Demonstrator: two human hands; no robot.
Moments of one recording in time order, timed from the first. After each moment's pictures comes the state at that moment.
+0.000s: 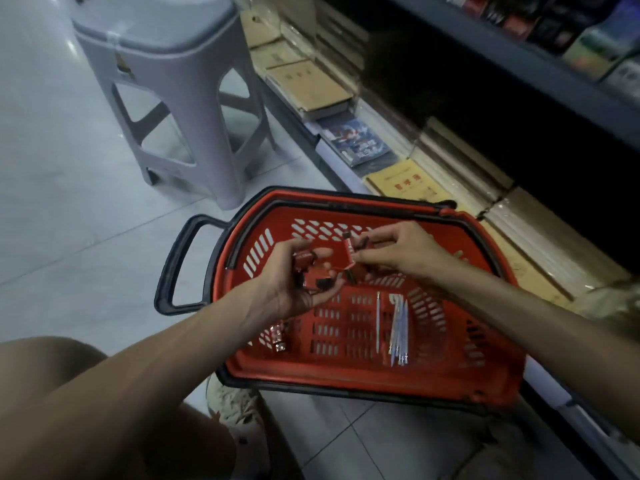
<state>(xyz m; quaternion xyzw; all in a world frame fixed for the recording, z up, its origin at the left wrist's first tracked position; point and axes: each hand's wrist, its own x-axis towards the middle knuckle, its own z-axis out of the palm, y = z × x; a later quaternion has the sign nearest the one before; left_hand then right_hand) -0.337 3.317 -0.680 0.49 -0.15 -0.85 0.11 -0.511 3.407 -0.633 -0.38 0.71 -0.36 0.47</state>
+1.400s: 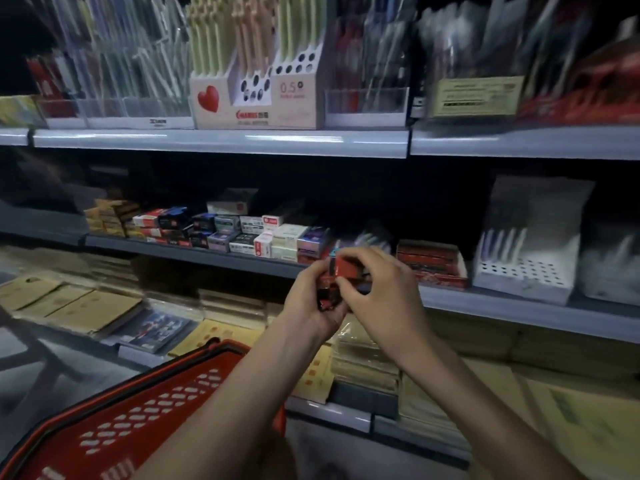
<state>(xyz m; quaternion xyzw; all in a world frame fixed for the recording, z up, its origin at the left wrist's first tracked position) -0.568 3.639 -0.426 0.23 -0.31 -0.92 0.02 -0.570 3.761 -0.418 -0.34 0.79 -0.45 -0.23</state>
